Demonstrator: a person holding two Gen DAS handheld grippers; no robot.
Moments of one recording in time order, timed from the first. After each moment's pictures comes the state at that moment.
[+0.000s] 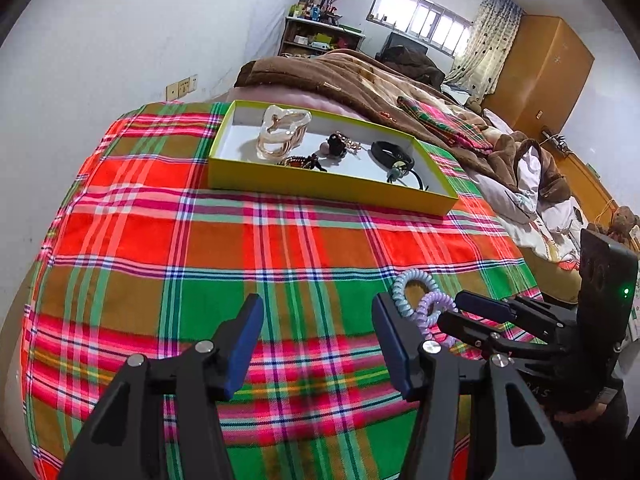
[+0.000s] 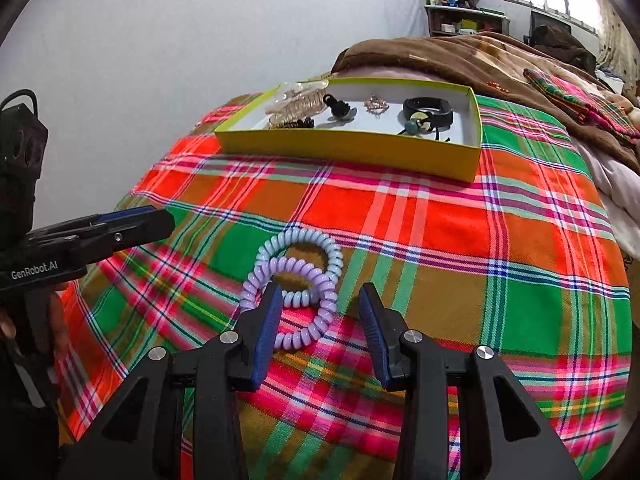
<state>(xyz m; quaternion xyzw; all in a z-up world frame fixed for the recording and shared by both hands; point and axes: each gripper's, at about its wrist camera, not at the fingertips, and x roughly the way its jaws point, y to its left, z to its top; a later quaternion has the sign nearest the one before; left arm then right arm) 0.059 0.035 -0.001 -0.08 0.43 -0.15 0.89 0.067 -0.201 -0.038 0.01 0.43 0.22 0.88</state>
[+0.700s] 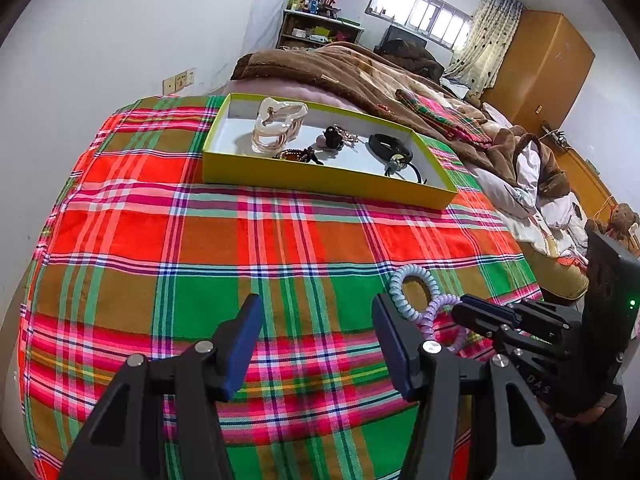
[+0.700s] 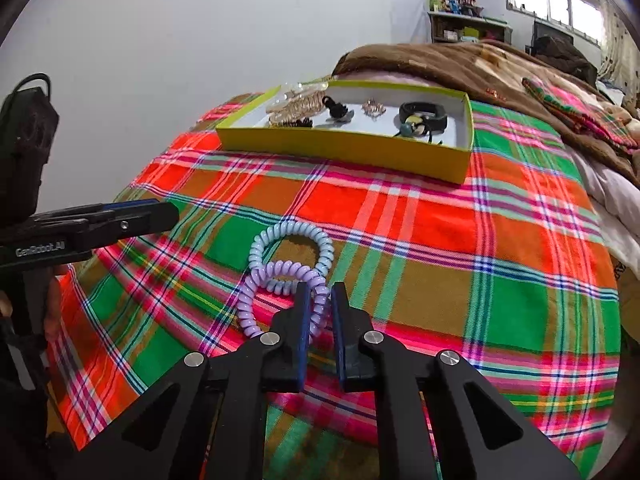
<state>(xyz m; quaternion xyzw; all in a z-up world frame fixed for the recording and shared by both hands) 0.063 0.028 -0.002 -0.07 0.44 -0.15 0.88 0.059 -0.209 -0.034 0.00 0.41 0.22 0.88</state>
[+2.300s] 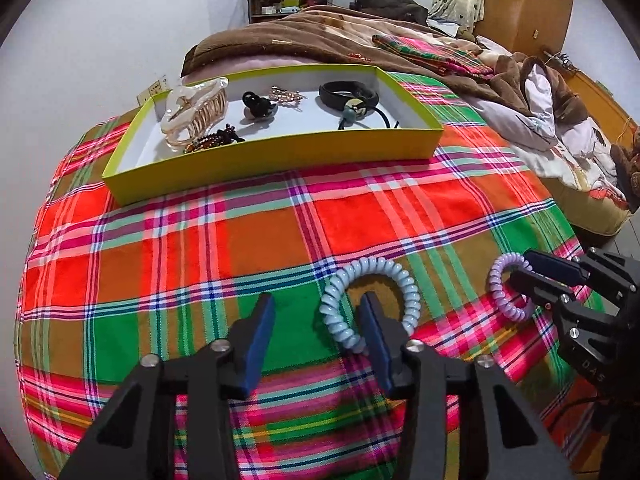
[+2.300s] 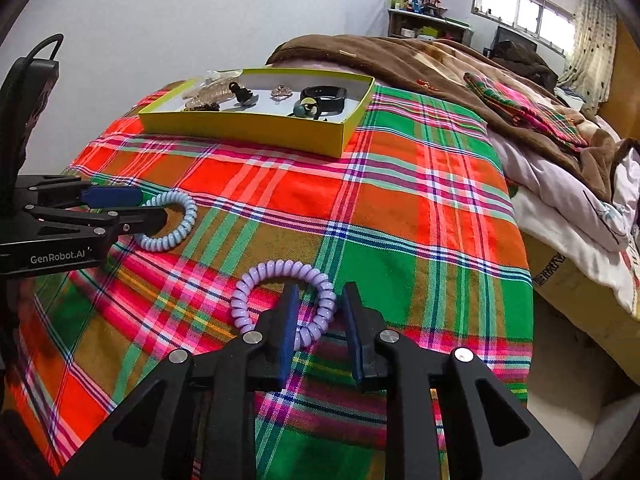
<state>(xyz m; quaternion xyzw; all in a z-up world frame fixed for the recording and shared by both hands) 0.085 -0.059 -0.024 0.06 0.48 -0.14 0.87 0.059 -0.270 -0.042 -0.06 0.43 0.13 0.89</state>
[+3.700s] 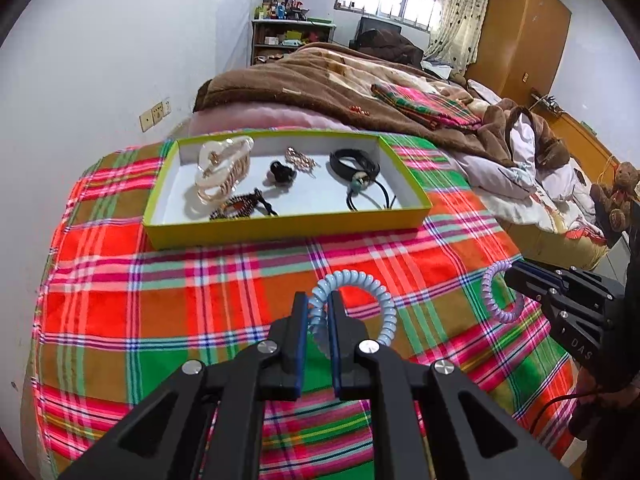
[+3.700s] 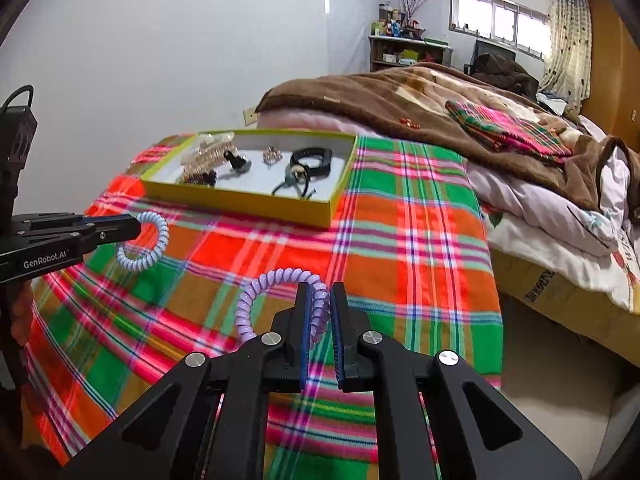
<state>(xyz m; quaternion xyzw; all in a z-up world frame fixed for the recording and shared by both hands) 0.090 -0.029 0.028 0.00 0.43 -0.17 0.89 0.067 -0.273 0.008 -0.02 0.38 0.11 0.92</state>
